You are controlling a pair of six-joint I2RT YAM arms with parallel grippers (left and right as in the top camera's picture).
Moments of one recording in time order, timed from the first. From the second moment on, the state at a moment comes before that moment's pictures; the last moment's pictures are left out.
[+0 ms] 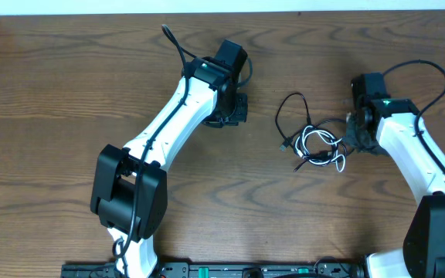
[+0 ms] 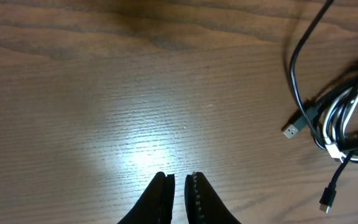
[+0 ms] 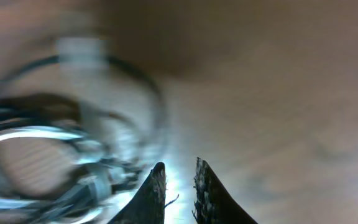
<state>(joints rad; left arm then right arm) -0.48 1.96 1.64 -1.05 0.14 -0.41 0.08 1.63 1.10 -0.86 0.25 0.44</state>
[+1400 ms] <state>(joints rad) -0.78 2.24 1.64 -0.54 0.24 -0.53 -0.26 1.63 1.10 -0.80 -0.38 0.22</state>
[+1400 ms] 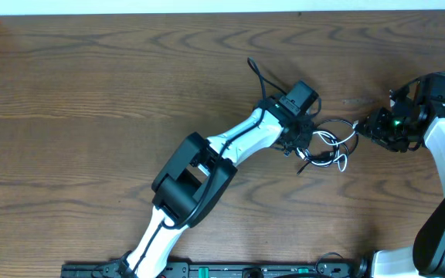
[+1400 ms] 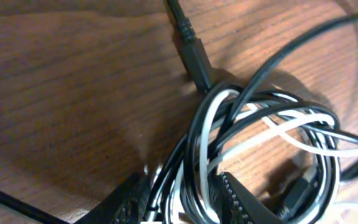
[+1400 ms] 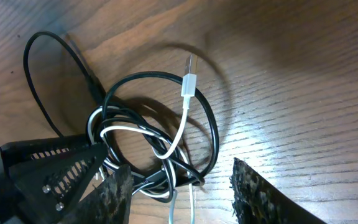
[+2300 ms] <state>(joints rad) -0.76 1.90 1.63 -0.76 0.05 -0.50 -0.22 1.63 1.10 -0.78 -0.69 0.09</state>
